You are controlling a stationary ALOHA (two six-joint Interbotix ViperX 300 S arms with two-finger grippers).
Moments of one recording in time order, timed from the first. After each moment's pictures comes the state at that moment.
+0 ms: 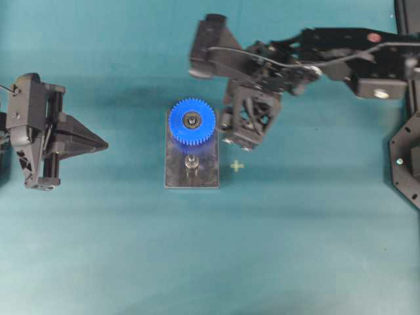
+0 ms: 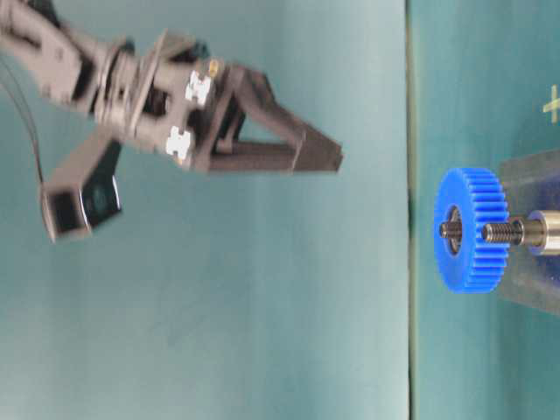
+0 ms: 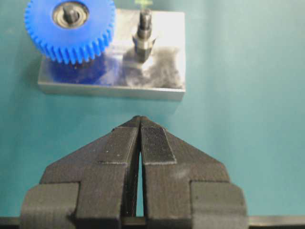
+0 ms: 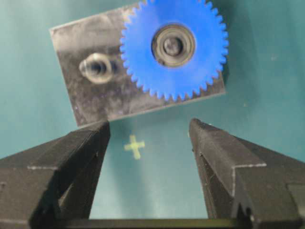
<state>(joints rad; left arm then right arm) 0.00 -0.61 1.10 0.02 0.05 -0.05 -0.15 -0.05 0.34 0.15 0.81 0.03</state>
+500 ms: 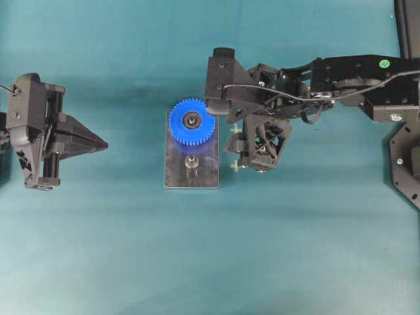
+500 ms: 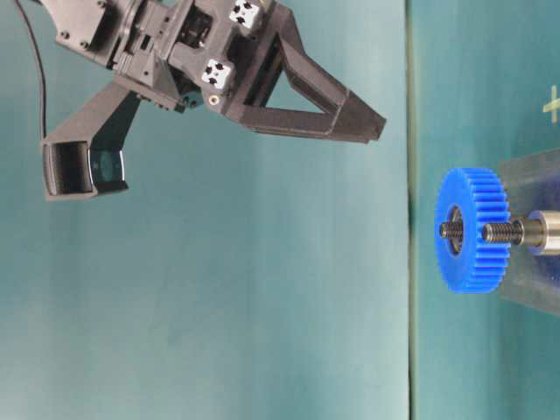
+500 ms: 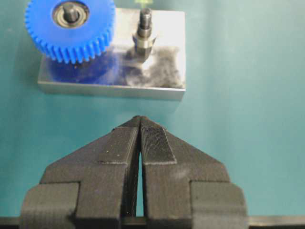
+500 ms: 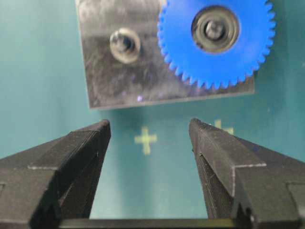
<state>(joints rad) 0.00 -0.61 1.10 0.02 0.05 -0.05 -0.09 -0.08 0.44 0.15 0.67 -0.05</state>
